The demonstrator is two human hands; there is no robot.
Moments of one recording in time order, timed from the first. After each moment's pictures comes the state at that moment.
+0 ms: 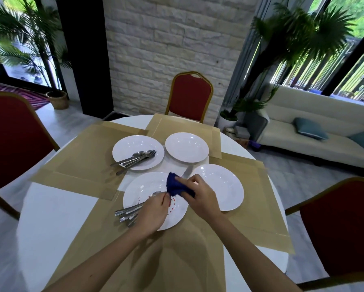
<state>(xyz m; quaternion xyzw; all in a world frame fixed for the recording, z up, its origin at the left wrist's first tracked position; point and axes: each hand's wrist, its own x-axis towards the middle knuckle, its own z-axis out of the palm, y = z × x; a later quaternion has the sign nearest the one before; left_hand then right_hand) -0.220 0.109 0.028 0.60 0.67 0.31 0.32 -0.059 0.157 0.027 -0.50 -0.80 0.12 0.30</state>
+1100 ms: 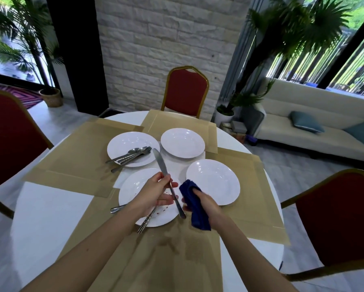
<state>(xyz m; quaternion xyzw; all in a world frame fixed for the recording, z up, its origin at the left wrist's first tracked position) -0.219 0.132 0.064 0.35 0.52 0.41 0.66 -0.040 0.139 0.027 -0.62 -0.30 0.65 0.33</state>
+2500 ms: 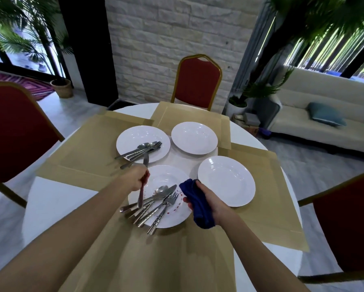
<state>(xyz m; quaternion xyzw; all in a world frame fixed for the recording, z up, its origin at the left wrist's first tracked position) -0.295 0.218 0.020 0.16 0.68 0.40 0.60 -0.060 0.172 0.010 -0.56 -0.22 0.75 0.26</state>
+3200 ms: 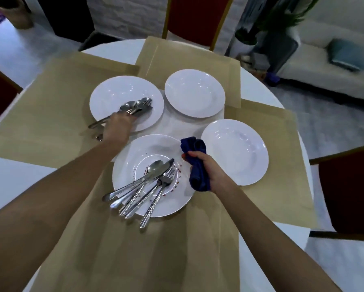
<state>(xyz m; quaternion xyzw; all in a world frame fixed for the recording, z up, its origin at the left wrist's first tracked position) -0.335 0.326 -0.071 0.72 0.69 0.06 0.02 -0.070 0.243 -0.046 -0.58 -0.14 0.74 0.30</state>
